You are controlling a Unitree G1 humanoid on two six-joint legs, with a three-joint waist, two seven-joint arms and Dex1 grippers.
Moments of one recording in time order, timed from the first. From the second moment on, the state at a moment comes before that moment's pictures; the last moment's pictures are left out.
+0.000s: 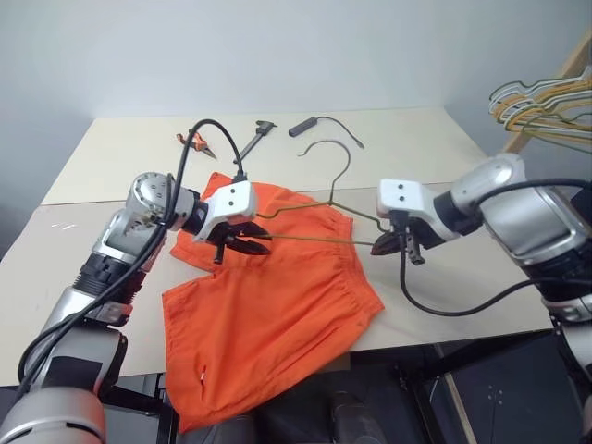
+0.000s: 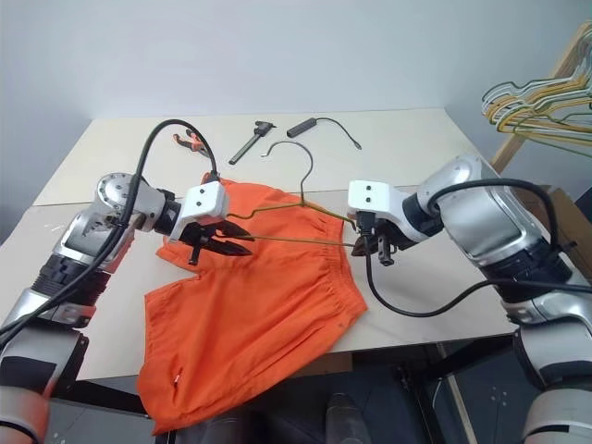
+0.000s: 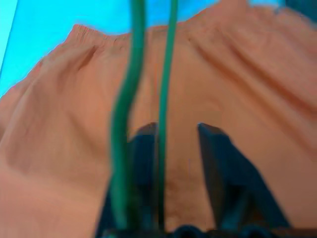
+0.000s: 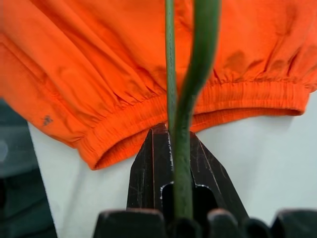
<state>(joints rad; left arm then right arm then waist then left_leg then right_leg) -0.84 0.71 -0.28 0.22 -0.18 0.31 -1.43 -0.90 -0.95 0.46 -0.07 0.14 0.79 1.40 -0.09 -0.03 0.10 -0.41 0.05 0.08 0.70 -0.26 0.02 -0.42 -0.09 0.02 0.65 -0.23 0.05</state>
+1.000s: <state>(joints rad) -0.43 0.72 0.10 -0.26 -0.67 0.56 -1.22 -0.25 -1.06 -0.09 -0.02 0.62 1.47 1.15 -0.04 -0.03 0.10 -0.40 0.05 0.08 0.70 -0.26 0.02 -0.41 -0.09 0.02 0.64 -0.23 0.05</state>
